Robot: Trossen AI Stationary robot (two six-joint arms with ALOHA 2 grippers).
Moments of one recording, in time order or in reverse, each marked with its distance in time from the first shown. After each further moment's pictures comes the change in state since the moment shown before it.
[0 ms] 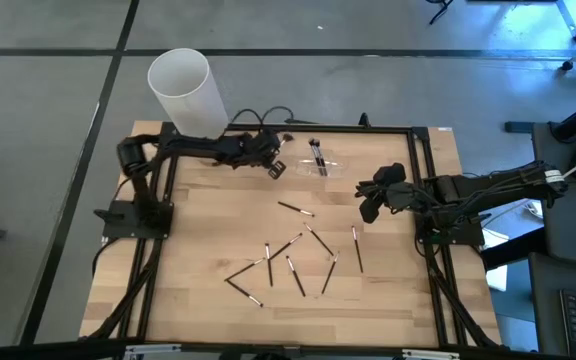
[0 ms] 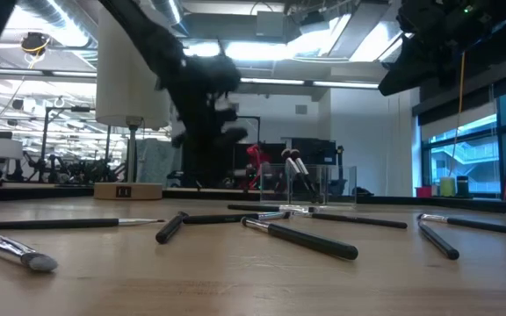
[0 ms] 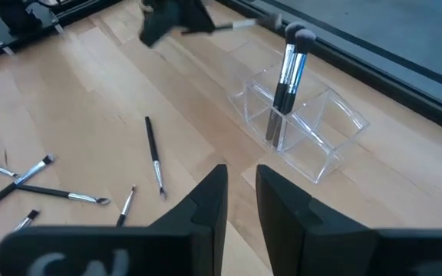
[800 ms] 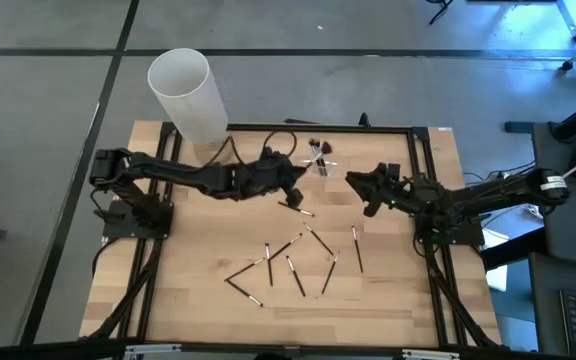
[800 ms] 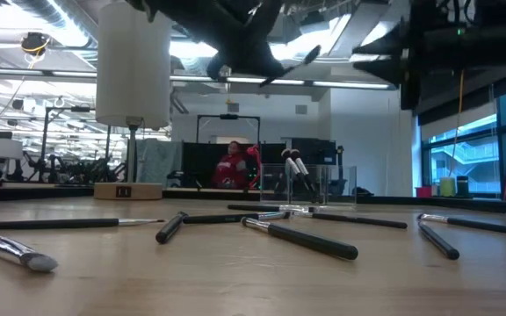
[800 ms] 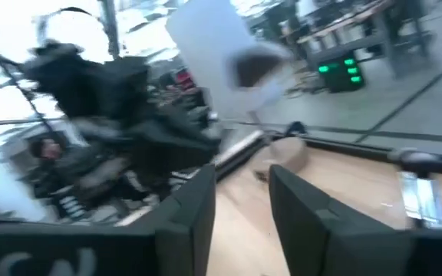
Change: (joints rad) left arm -0.401 -0.188 0.002 0.371 -0.160 0.034; right arm -0.124 0.012 -0.475 1.322 -0.159 -0.141
